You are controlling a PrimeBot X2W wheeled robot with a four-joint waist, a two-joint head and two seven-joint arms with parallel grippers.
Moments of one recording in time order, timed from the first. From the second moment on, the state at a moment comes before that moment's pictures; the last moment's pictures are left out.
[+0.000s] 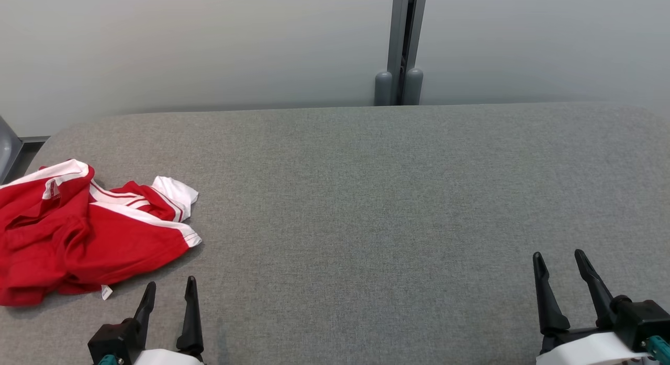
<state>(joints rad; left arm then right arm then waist) 0.05 0.05 -0.02 0.25 -0.27 0.01 -0.21 0.03 -0.10 0.04 0.17 0.21 0.13 -0.26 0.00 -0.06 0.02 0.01</state>
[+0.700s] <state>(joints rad) 0.07 0.05 0.02 0.28 -0.11 0.01 -0.25 0.06 -0.06 -0.02 0.17 0.03 0.13 -0.26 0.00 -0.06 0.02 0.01</state>
